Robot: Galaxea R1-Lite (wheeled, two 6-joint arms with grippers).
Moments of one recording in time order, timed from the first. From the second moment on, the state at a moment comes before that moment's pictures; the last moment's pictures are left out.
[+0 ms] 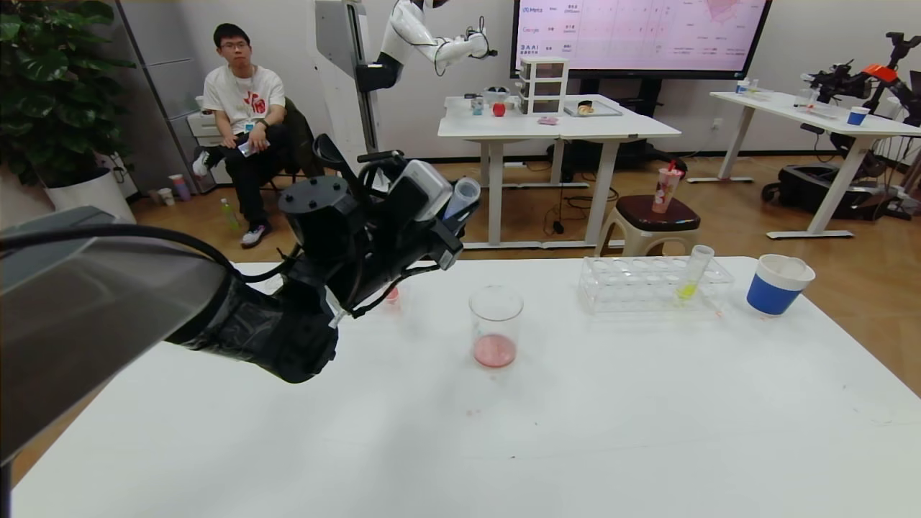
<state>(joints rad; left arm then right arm) -0.49 2.12 -1.12 -1.25 -0.28 0.57 0.00 0.00 0.00 0.00 0.03 -0.06</state>
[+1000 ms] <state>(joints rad) -0.39 2.32 -1.27 -1.28 -0.77 1.15 0.00 0.00 0.00 0.00 0.03 -0.06</state>
